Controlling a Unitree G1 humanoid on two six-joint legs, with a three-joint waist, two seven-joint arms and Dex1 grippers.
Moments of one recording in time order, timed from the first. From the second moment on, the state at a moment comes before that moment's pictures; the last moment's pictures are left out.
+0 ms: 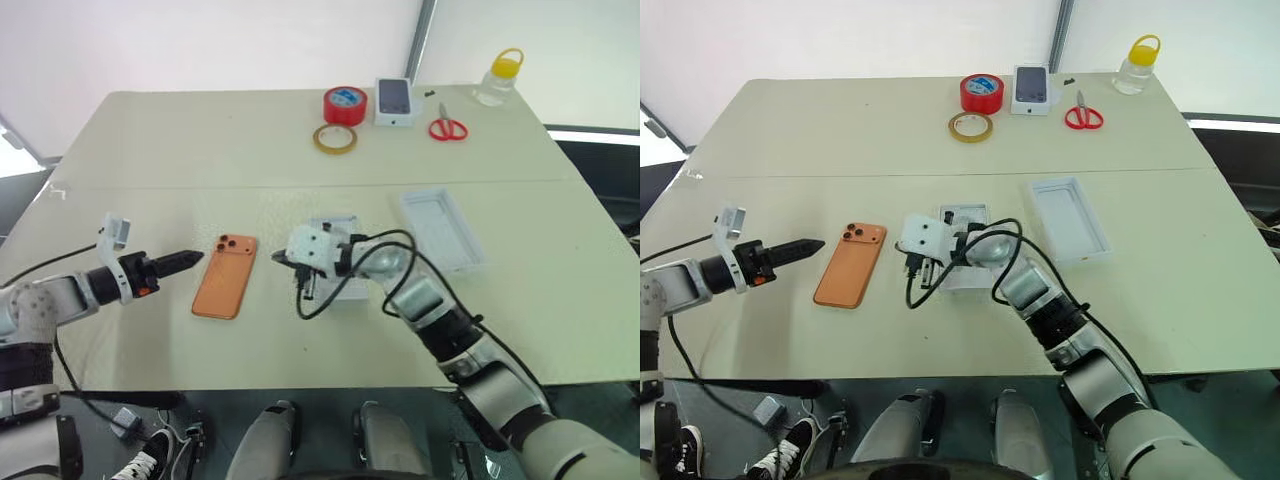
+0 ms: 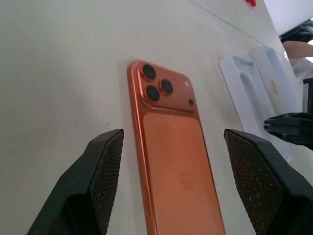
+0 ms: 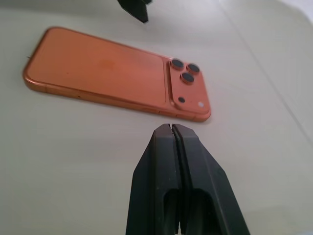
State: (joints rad) left arm -0.35 0.79 0.33 0.25 -0.76 1.11 -0.86; right arm -0.69 -0.20 0.49 0.21 -0.13 0.20 0.80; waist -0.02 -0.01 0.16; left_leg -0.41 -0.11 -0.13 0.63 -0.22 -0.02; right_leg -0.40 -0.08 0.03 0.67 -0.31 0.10
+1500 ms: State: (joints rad) left arm -0.41 0.58 0.30 0.27 -0.71 1.21 -0.80; right arm -0.75 -0.08 0.61 0.41 -0.30 0.22 0.73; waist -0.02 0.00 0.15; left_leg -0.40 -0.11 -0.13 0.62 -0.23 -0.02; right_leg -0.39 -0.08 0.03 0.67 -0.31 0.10
